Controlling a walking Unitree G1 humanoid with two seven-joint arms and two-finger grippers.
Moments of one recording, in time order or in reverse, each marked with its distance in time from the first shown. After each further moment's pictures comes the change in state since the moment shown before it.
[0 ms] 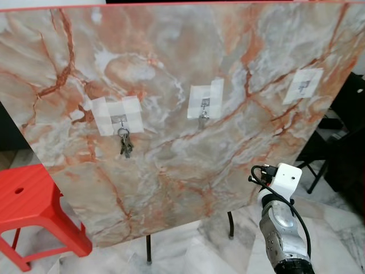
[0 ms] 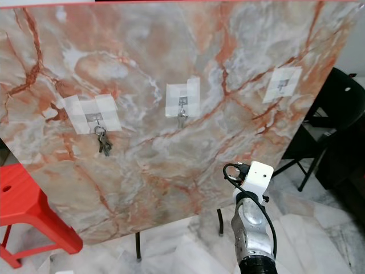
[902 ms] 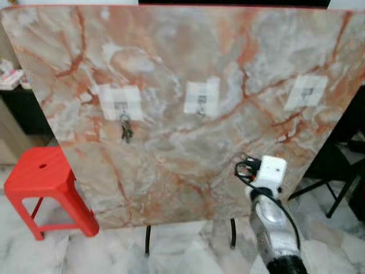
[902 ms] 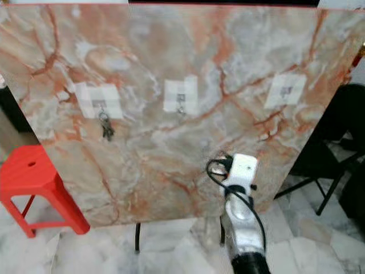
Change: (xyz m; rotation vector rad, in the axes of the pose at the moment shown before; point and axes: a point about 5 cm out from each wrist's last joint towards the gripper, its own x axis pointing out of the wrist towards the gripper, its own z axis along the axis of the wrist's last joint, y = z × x) left arm -0.002 0.002 -0.008 0.001 0.032 0.006; right arm -0.001 0.005 0.009 -0.089 -0.087 0.032
